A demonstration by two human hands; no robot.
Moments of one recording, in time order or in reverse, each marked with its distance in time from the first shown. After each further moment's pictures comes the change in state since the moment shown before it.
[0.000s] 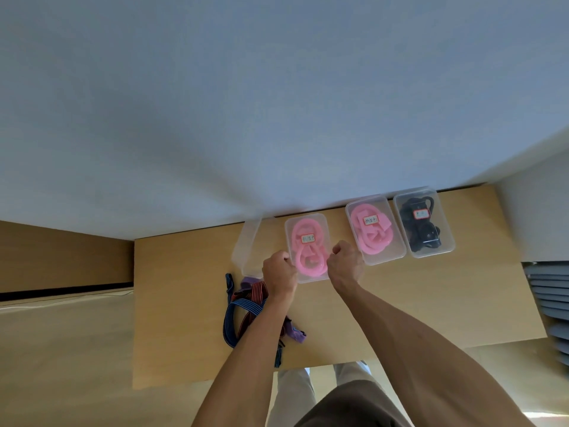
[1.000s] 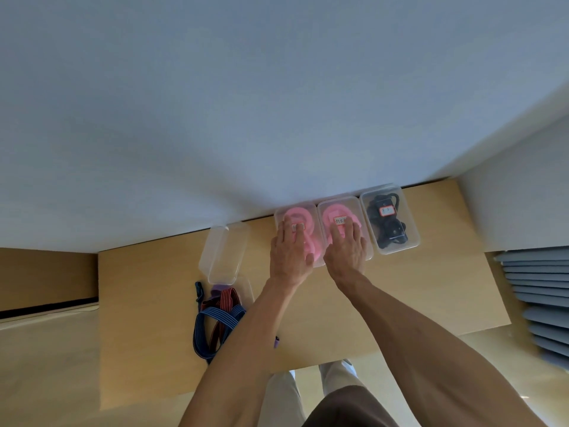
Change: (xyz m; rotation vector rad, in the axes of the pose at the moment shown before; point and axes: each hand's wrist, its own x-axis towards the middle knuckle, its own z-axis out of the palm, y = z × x) left_hand -0.001 0.075 0.044 0.532 -0.134 0.572; right_hand 0.046 0.043 -0.049 -0.396 0.062 -0.332
